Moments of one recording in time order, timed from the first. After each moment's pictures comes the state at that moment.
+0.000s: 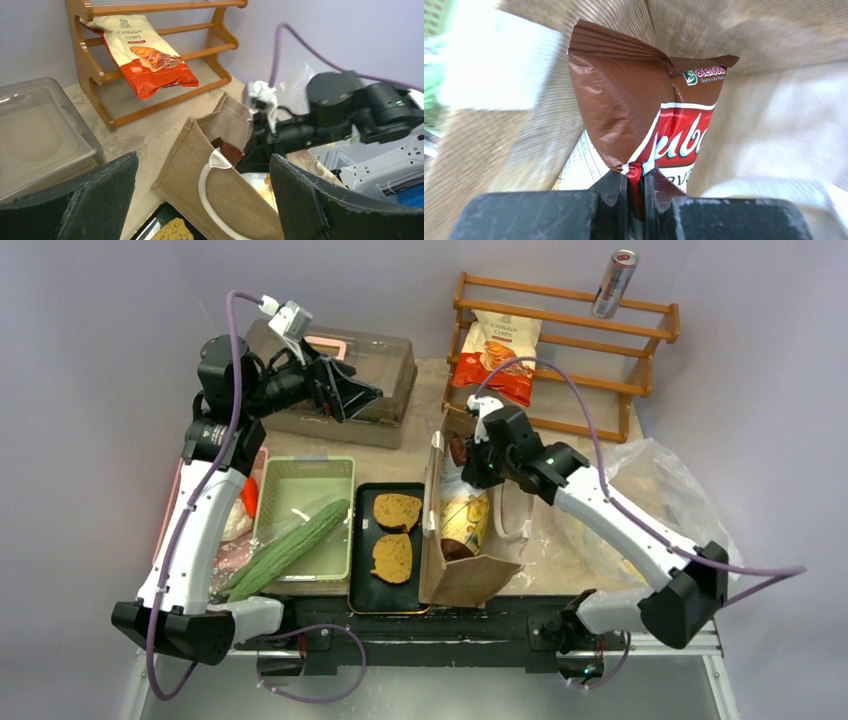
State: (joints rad) left arm -0.19 1.23 1.49 -0.32 0.78 -0.30; right arm 0.66 1.34 1.19 -0.63 0.02 0.32
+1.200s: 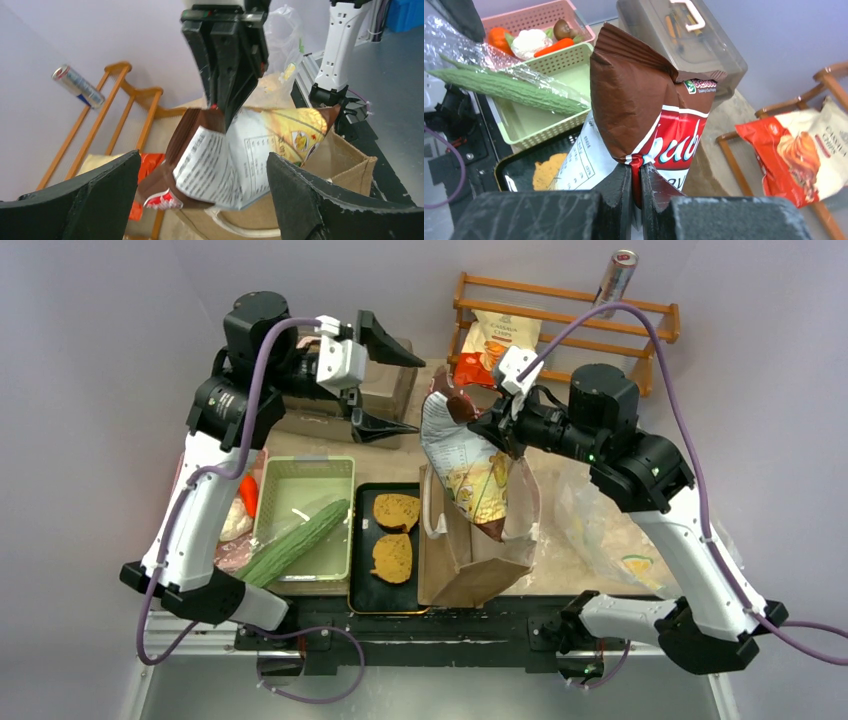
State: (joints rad) left arm -0.44 1.44 2.01 -0.69 1.14 0.48; right arm 0.66 1.16 1.67 -0.77 -0.28 -0.21
